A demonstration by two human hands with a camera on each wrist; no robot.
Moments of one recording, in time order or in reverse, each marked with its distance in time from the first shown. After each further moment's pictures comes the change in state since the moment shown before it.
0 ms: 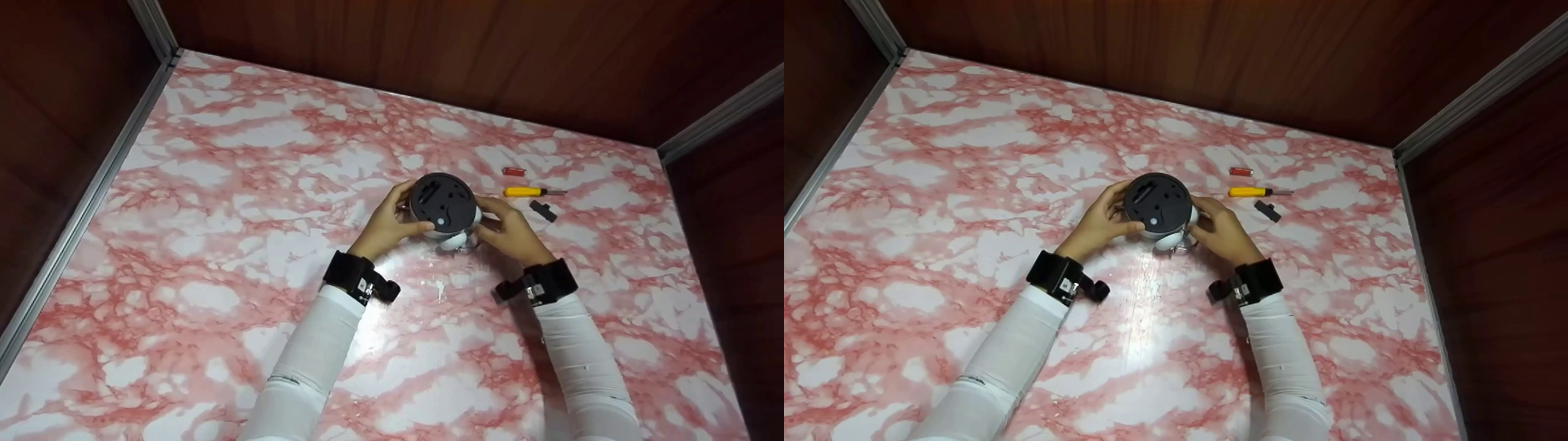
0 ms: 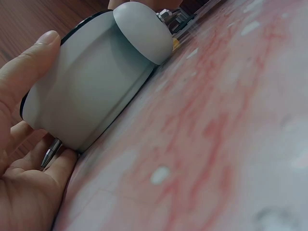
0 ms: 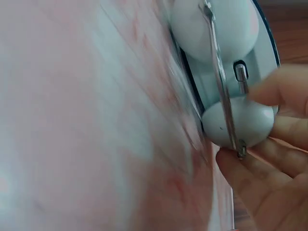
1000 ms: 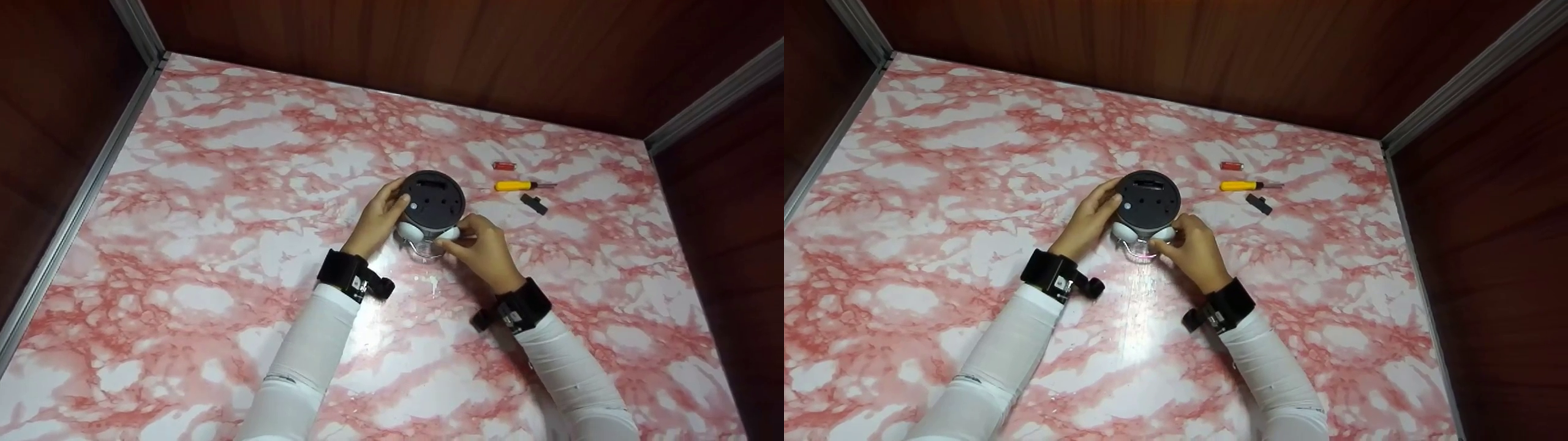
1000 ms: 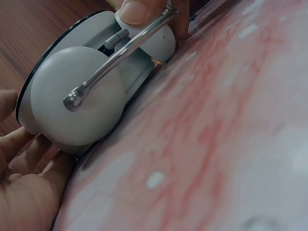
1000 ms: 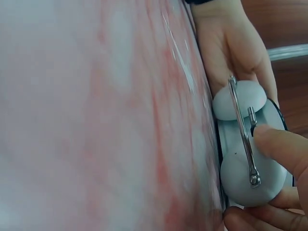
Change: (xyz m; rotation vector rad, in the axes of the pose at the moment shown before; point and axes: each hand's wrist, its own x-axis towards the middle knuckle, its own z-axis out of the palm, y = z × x) left_hand 0.001 0.003 0.003 0.003 0.062 -0.011; right_hand -0.028 -0.011 0.060 -0.167 0.301 -0.091
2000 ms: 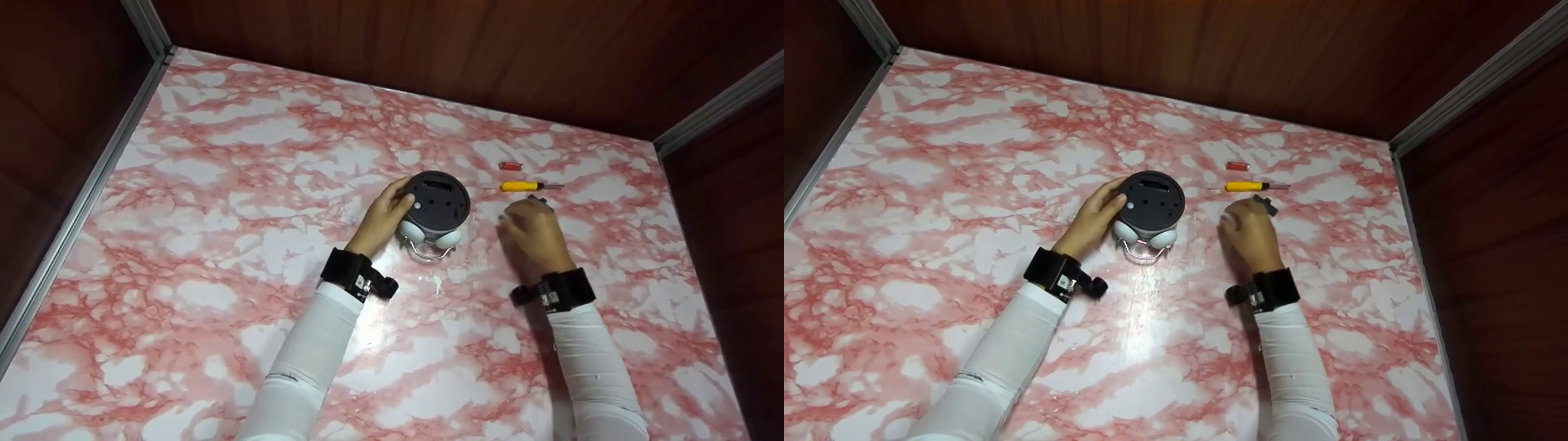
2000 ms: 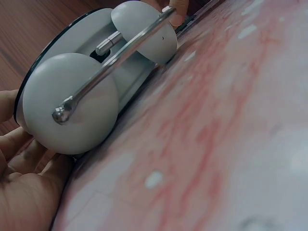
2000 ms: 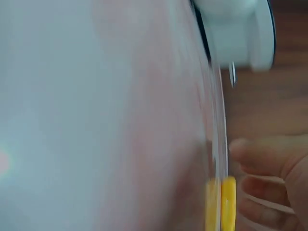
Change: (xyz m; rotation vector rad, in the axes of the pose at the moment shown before) left_hand 0.000 -0.002 0.000 -0.054 -0.007 0.000; right_hand 0.018 0.059 -0.075 -0.312 0.002 -0.023
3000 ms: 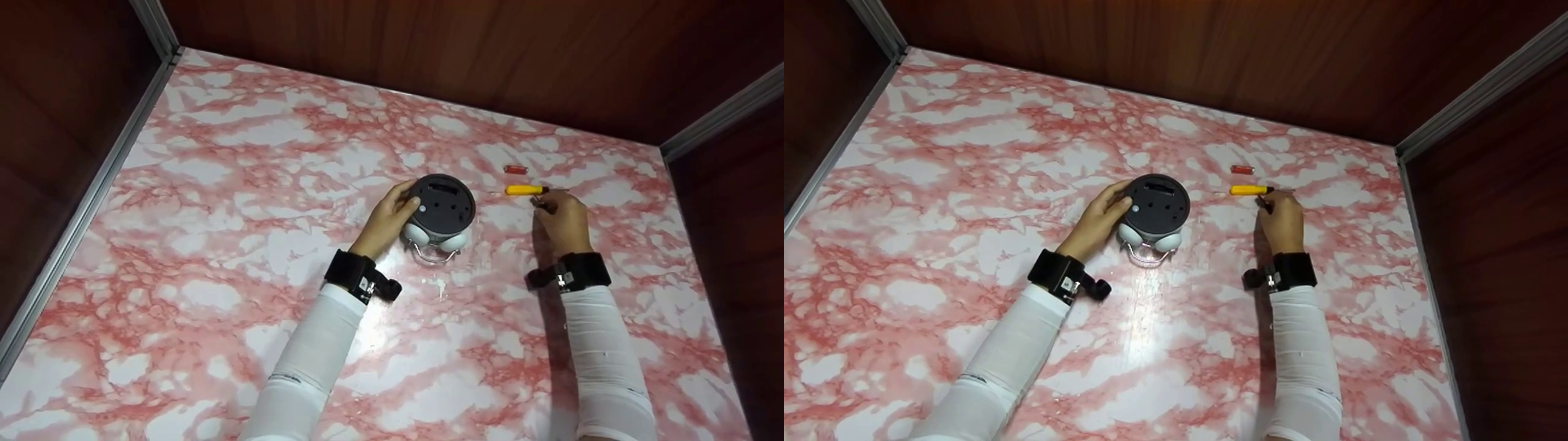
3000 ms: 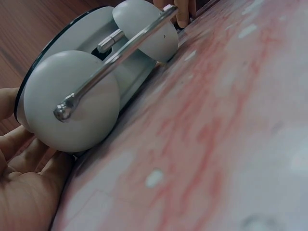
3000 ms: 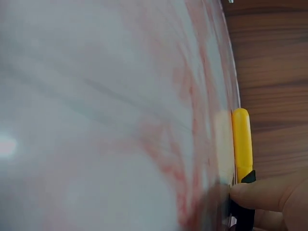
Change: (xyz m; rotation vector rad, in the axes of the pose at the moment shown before) left_hand 0.000 0.001 -0.001 0.027 0.009 -0.004; right_hand 0.026 0.035 -0.022 -0.038 0.017 0.350
